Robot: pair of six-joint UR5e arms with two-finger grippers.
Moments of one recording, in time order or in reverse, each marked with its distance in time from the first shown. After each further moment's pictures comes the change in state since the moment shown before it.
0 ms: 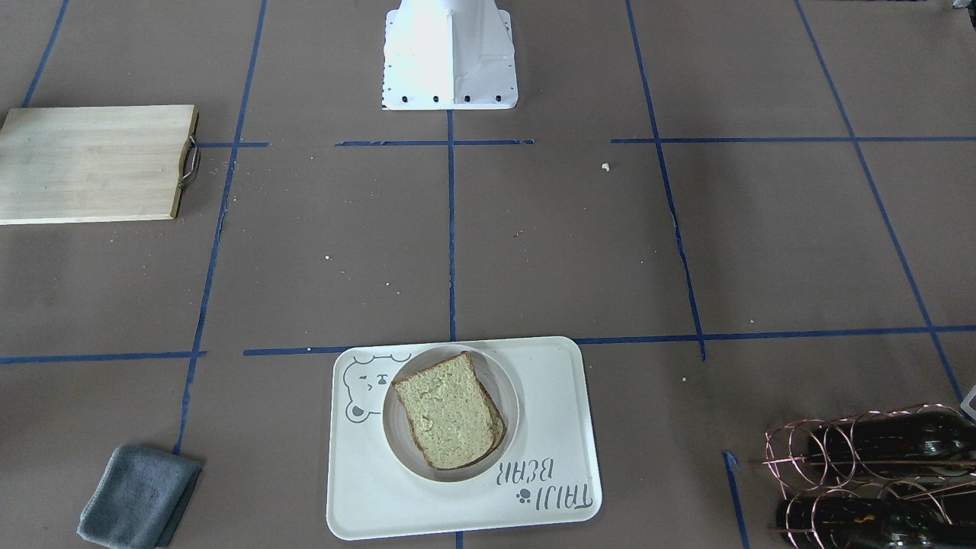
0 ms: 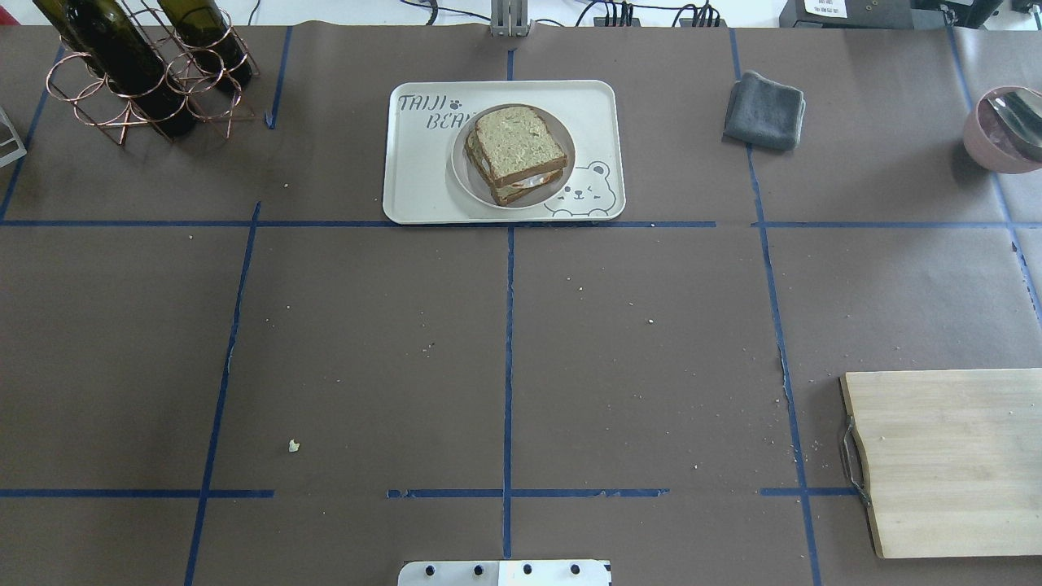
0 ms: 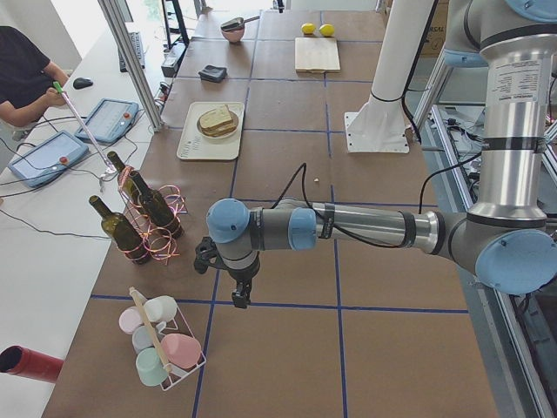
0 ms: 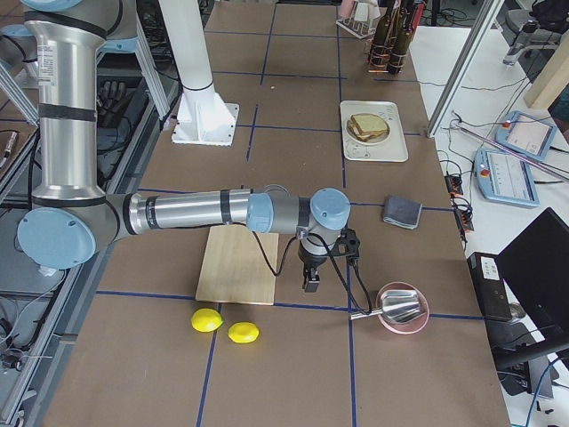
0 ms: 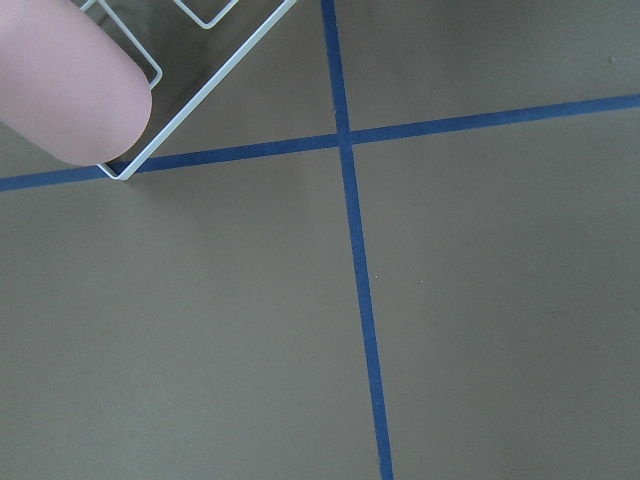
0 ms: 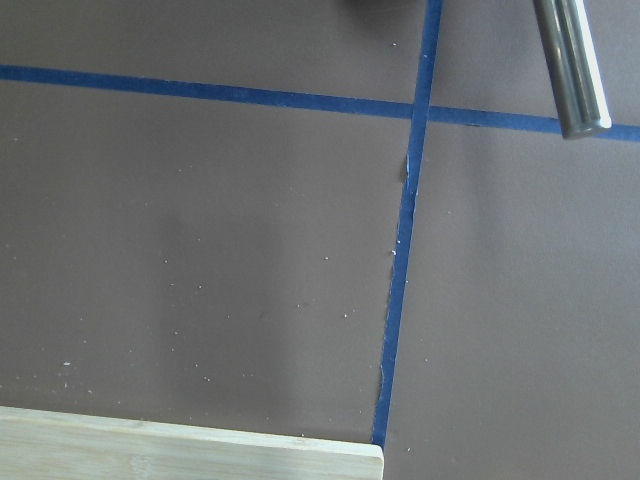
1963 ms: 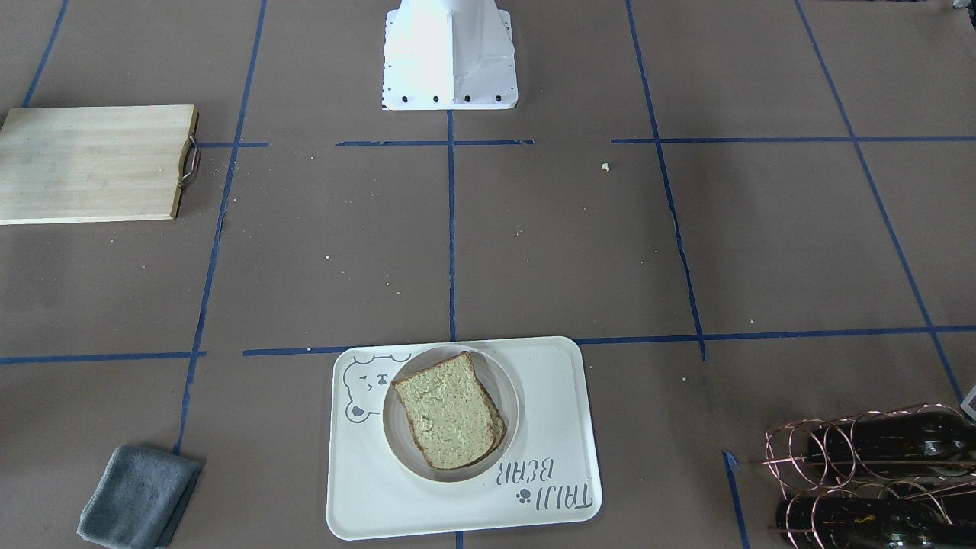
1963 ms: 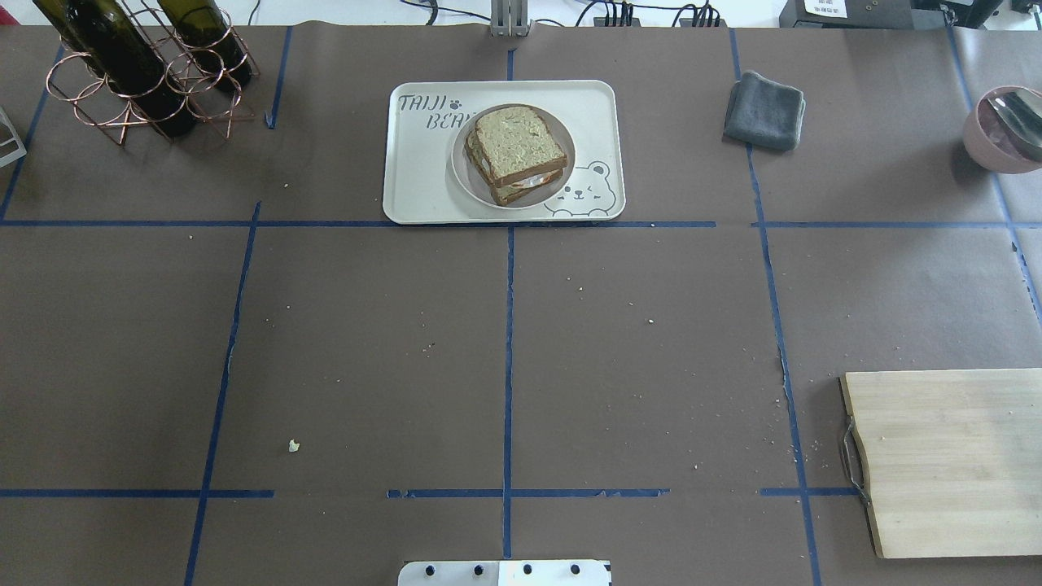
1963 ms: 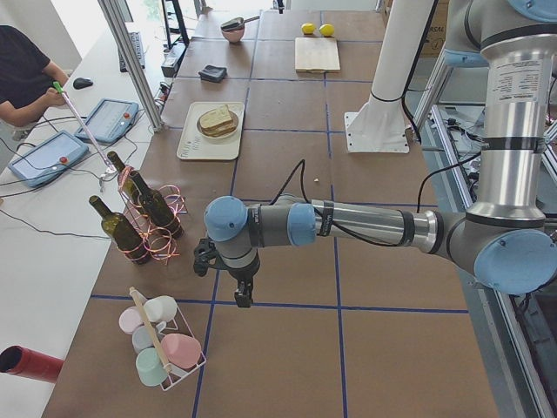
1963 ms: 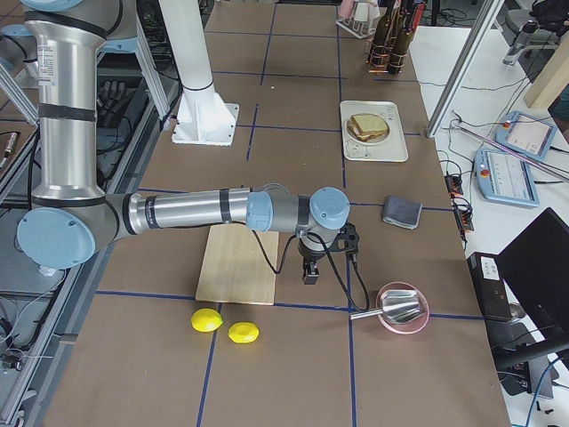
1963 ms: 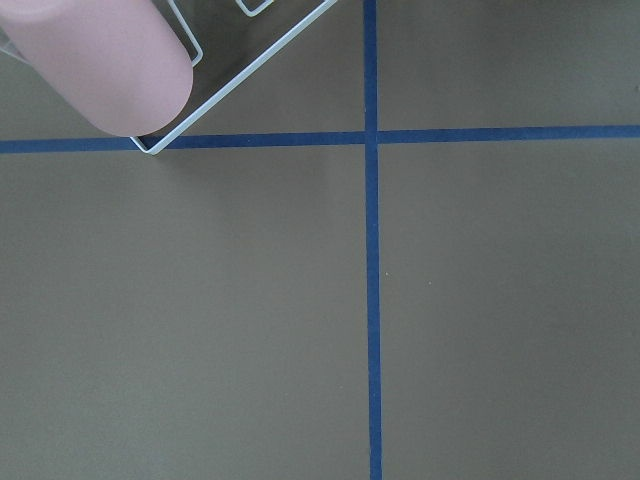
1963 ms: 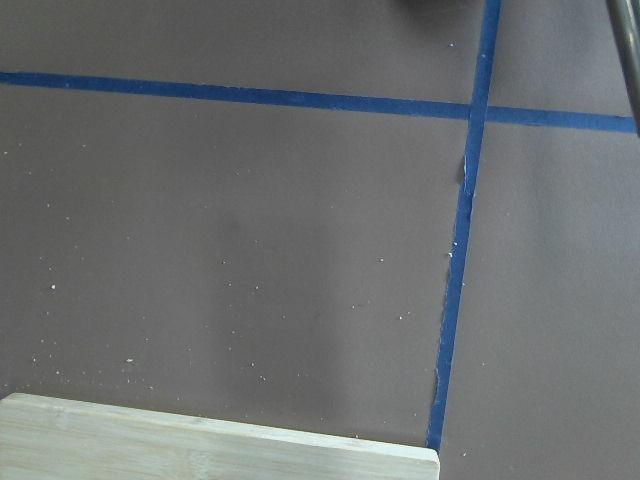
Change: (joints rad) left arm -0.007 -0.008 -0.012 0.048 0.001 -0.053; right arm -0.003 -0.002 0.010 -0.001 0.080 0.003
